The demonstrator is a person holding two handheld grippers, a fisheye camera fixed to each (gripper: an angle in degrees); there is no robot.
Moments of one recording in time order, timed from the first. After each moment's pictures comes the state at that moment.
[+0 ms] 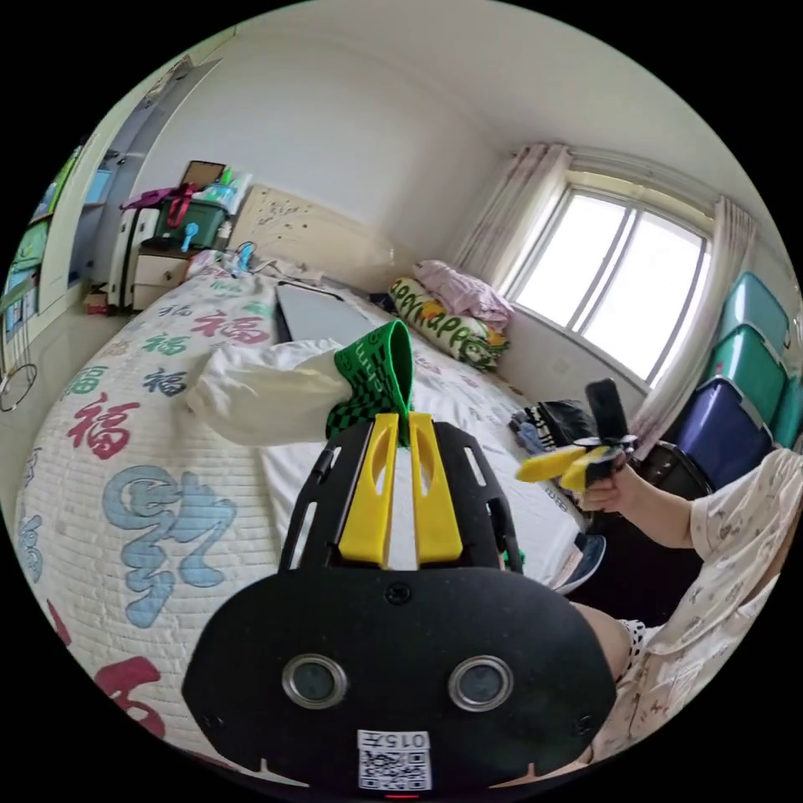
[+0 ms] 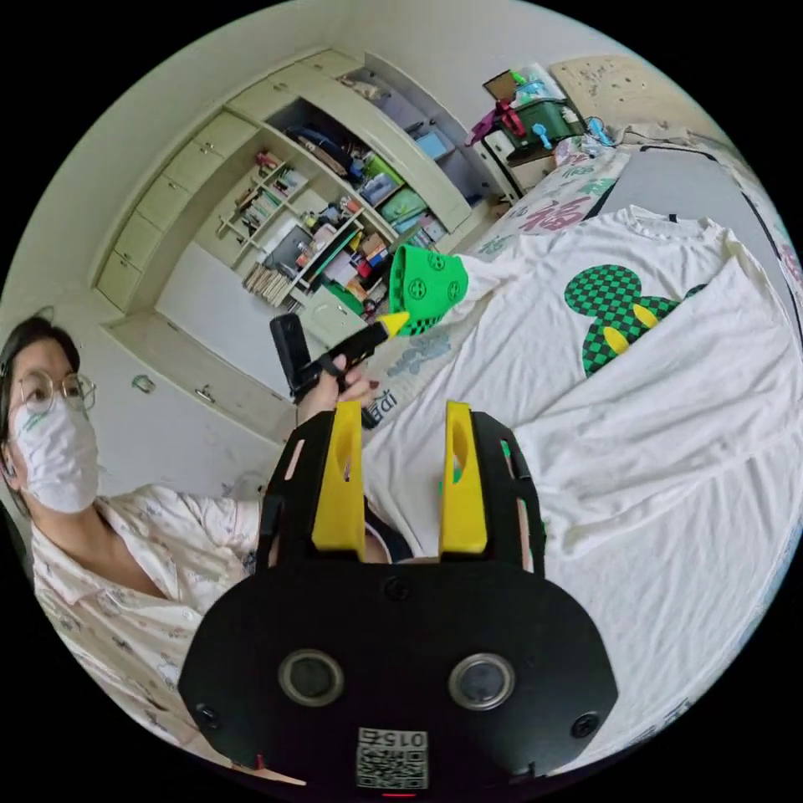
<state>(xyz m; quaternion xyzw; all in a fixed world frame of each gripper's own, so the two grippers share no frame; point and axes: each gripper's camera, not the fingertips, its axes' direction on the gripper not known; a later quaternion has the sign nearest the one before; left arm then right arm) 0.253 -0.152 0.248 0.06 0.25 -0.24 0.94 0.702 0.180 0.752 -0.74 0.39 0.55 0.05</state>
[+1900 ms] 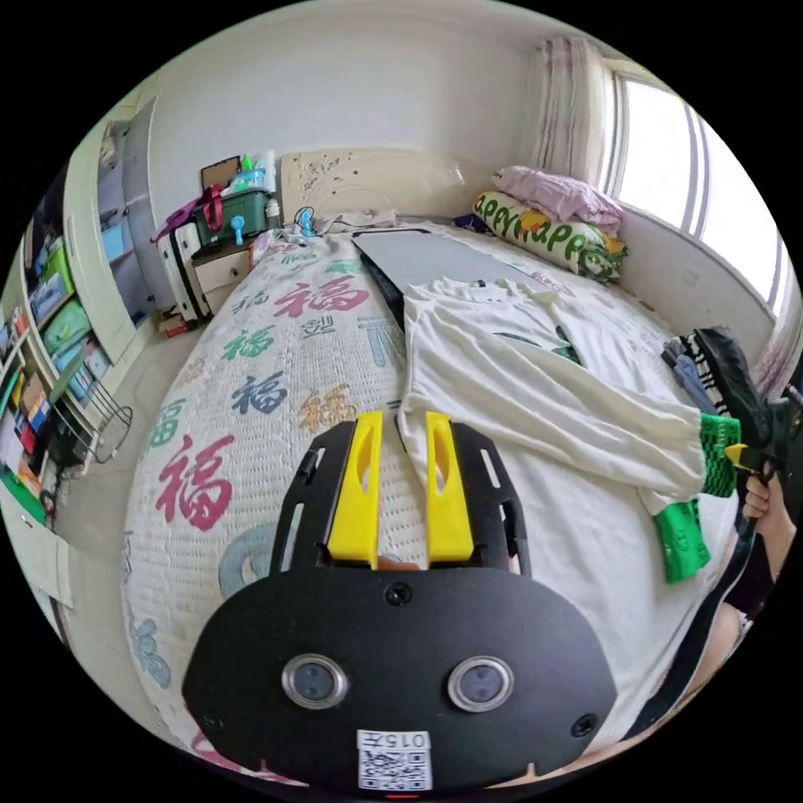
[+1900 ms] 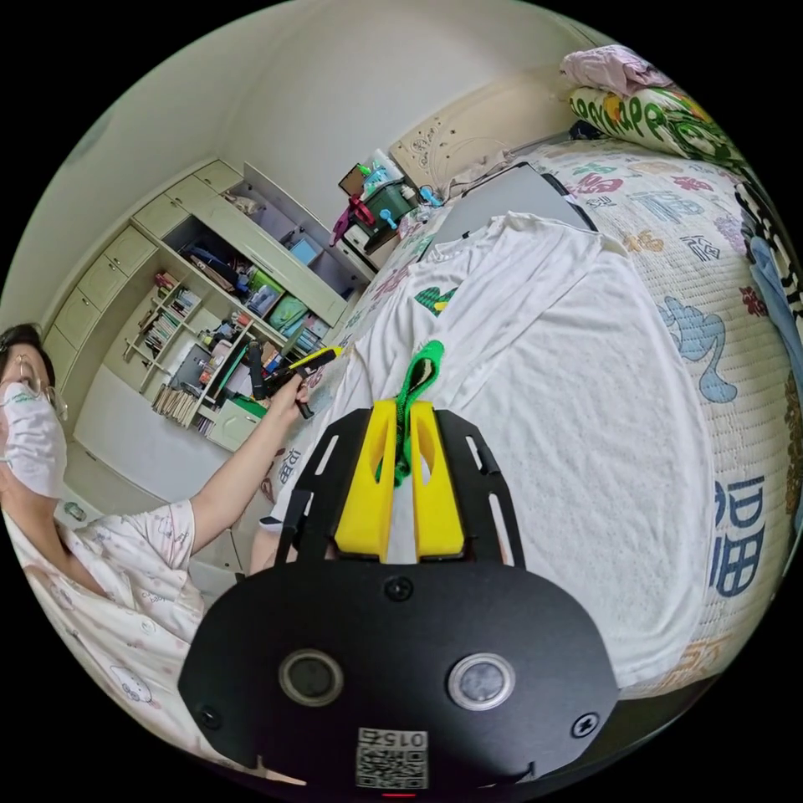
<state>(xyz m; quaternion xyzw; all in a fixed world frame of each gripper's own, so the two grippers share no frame) 0.239 -0.196 0.434 -0.14 0.02 -0.12 0.98 0.689 0.108 0.899 -0.73 0.58 0.36 0.04</state>
